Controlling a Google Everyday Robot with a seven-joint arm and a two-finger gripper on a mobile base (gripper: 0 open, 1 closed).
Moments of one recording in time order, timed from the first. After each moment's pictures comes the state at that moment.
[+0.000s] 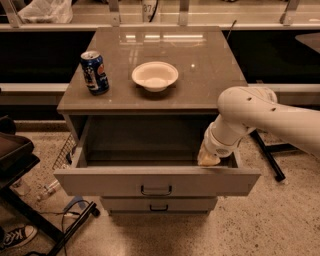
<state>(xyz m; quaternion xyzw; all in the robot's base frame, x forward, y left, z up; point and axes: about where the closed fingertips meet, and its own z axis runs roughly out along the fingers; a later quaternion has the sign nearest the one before) 0.534 -0.149 0.659 -0.67 0.73 0.05 0.12</state>
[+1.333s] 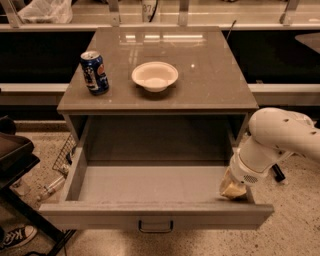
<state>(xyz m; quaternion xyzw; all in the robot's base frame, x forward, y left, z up) 0.442 -0.203 0.637 -0.62 0.77 0.12 0.06</state>
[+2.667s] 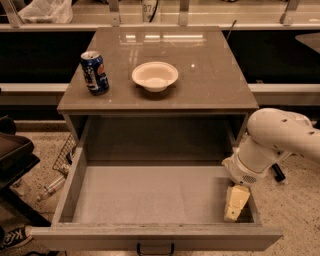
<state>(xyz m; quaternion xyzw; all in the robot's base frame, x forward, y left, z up) 0.440 -0.202 0.635 -0.62 0.77 0.12 0.06</state>
